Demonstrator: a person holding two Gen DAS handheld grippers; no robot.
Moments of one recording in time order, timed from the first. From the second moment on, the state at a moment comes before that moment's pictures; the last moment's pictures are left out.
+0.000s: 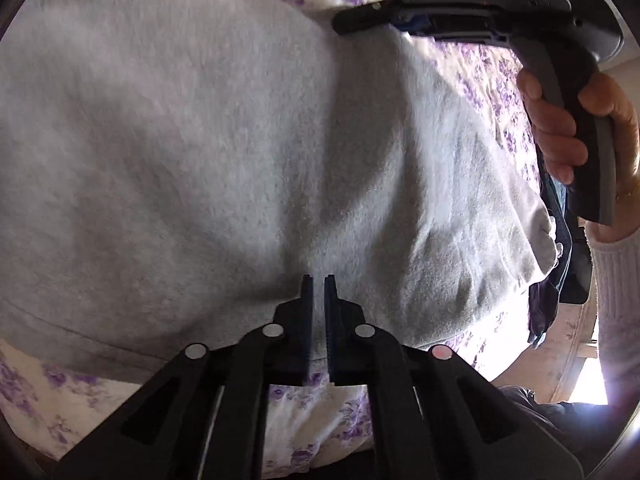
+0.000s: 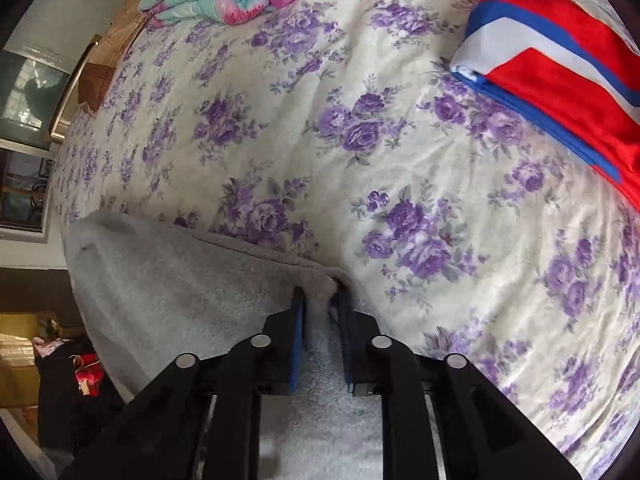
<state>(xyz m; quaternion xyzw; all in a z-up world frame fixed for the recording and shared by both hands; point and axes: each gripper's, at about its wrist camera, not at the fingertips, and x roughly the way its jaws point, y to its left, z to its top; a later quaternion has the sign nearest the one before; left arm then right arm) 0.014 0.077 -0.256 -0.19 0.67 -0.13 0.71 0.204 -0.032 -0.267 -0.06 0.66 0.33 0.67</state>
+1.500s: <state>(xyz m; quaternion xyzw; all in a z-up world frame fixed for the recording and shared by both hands) 0.016 -0.042 -0.264 0.00 0.66 -0.23 0.72 -0.037 -0.445 -0.313 0.51 0.48 0.00 0.71</state>
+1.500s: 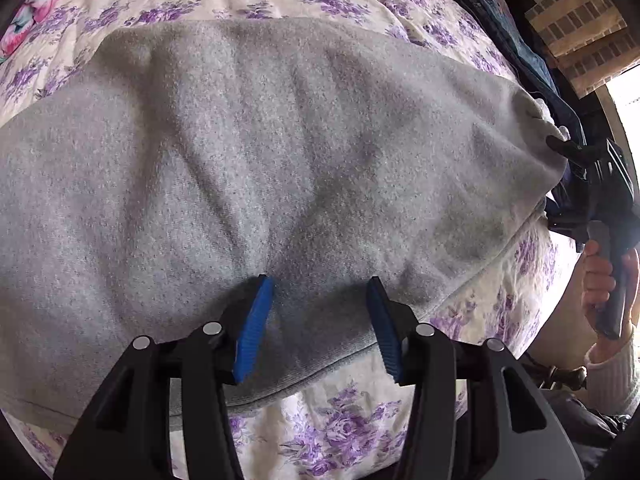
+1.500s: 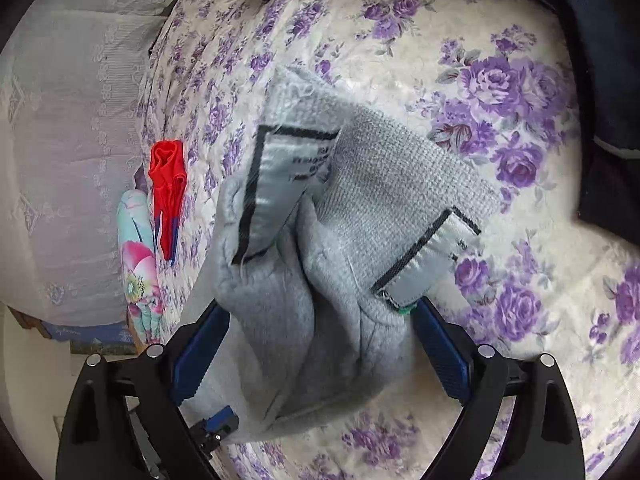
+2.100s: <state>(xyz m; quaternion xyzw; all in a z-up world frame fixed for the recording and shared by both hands) 0.084 -0.162 -0.226 -0.04 0.63 -0.27 0.72 -0.045 -0.451 -0.311 0.48 0.48 -0.02 0.73</state>
